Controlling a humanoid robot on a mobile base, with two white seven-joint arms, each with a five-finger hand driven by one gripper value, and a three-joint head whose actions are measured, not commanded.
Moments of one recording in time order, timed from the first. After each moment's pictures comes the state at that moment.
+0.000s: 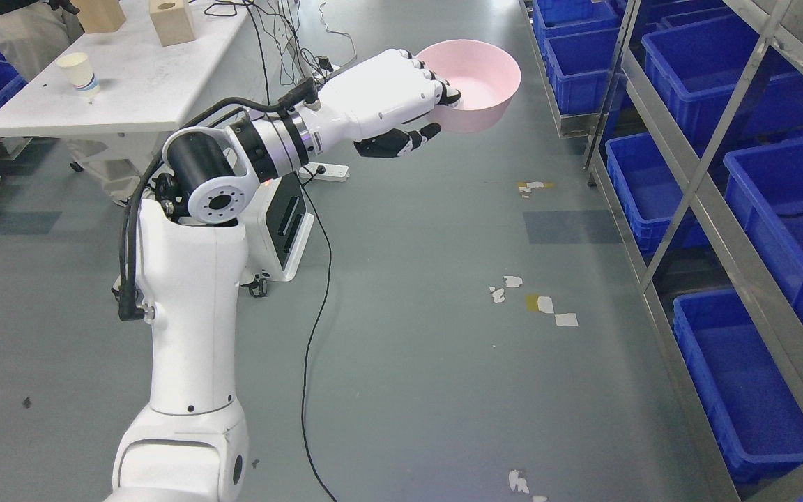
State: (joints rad) left arm -0.65 0.00 0.00 -1.61 -0.84 -0.72 -0.87; right arm 0.00 0.00 0.05 0.00 0.05 -0.08 -0.03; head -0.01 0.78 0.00
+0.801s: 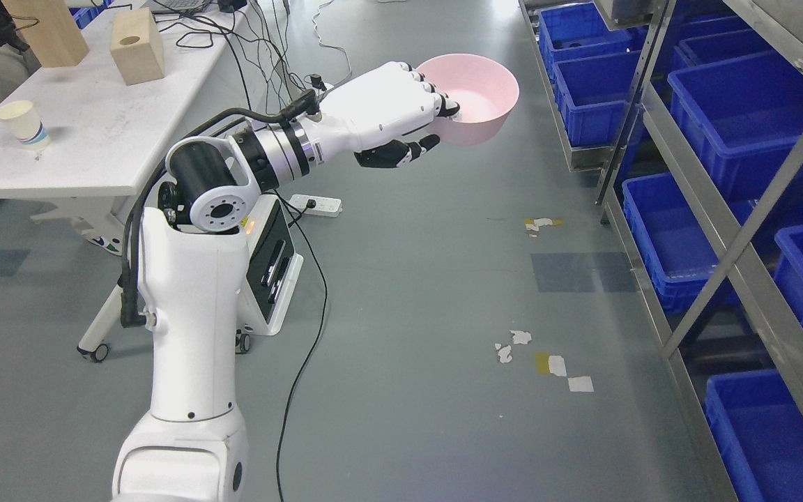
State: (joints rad) left arm -0.62 0.00 0.00 -1.61 -0.84 -0.73 -0.87; right arm 0.00 0.00 0.05 0.00 0.05 -0.08 -0.03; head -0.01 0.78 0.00
